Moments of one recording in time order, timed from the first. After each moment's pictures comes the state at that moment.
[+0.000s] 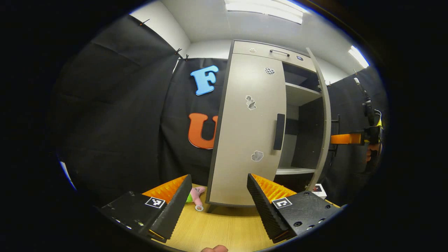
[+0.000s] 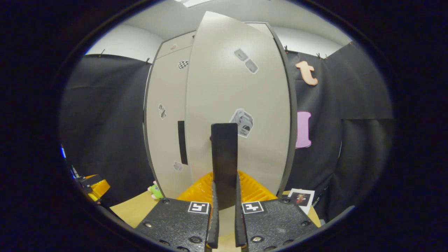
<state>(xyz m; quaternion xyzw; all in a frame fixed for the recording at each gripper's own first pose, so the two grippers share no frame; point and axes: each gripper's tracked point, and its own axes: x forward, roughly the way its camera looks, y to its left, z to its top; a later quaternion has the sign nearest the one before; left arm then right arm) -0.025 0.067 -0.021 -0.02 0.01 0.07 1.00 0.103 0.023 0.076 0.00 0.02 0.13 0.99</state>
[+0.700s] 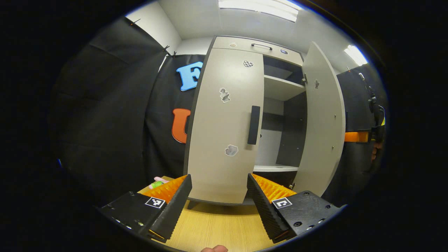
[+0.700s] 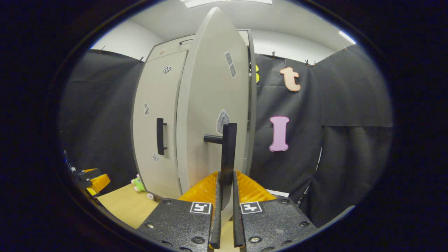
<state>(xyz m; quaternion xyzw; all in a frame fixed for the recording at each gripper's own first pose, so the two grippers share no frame) -0.011 -0.012 -0.040 -0.02 0.02 0.03 1.00 0.078 -0.082 0.076 -0.04 0.01 0.06 1.00</state>
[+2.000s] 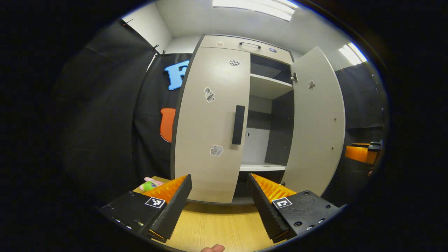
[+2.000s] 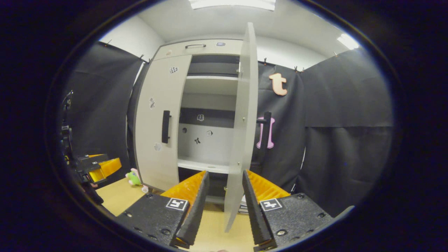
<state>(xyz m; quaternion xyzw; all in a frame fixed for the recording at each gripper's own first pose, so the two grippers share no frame) -0.005 -0.046 -0.024 -0.01 0.02 -0.02 1.00 -0.008 -0.055 0.036 -0.03 -0.01 0.02 1.00</state>
